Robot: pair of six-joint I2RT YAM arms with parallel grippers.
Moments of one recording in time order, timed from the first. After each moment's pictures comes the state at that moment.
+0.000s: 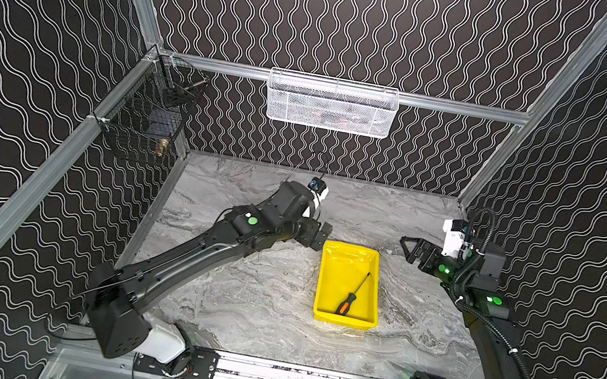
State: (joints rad) left arm -0.76 1.39 1.34 -0.56 -0.10 -0.19; right arm -0.05 0.97 0.87 -0.43 -0.47 0.32
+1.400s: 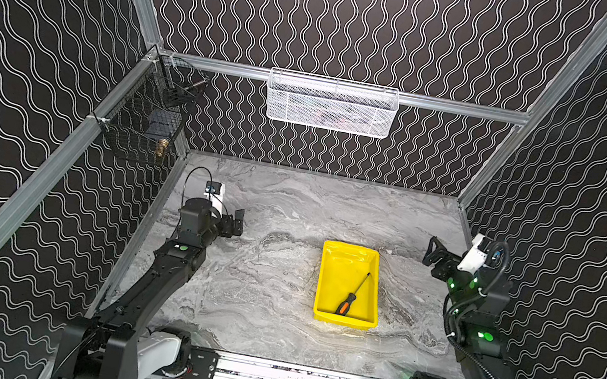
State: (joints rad) left arm -0.07 1.10 0.60 0.08 0.03 -0.09; right arm -0.06 0.72 0.59 -0.03 -0.02 0.24
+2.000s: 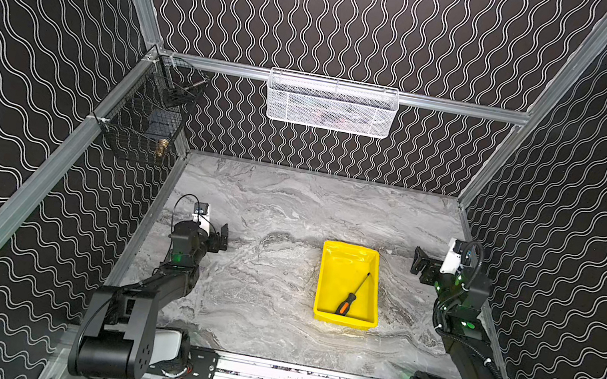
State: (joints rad) left arm 0.08 1.28 0.34 0.56 0.04 0.01; right arm -0.11 0.90 0.42 0.21 -0.11 0.05
